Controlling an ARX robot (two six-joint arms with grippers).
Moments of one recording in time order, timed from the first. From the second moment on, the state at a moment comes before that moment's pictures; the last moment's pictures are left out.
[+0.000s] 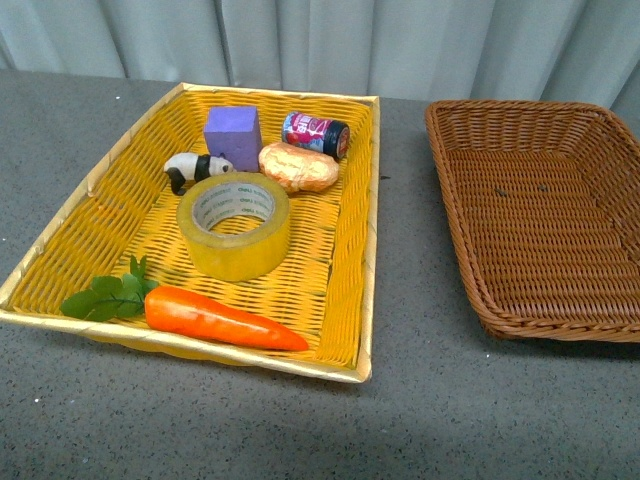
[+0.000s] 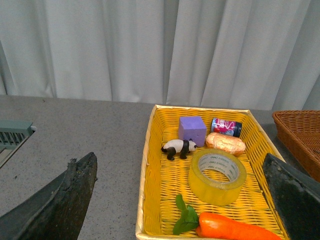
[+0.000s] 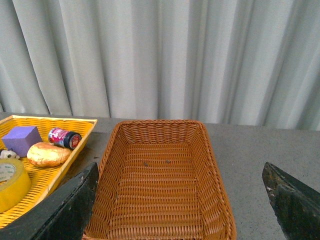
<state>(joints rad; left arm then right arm) 0.00 0.00 0.02 0.00 0.00 0.00 0.00 0.00 0.01 0.00 0.00 0.00</state>
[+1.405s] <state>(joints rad) 0.00 0.00 0.02 0.00 0.00 0.00 0.00 0.00 0.01 0.00 0.00 0.00</state>
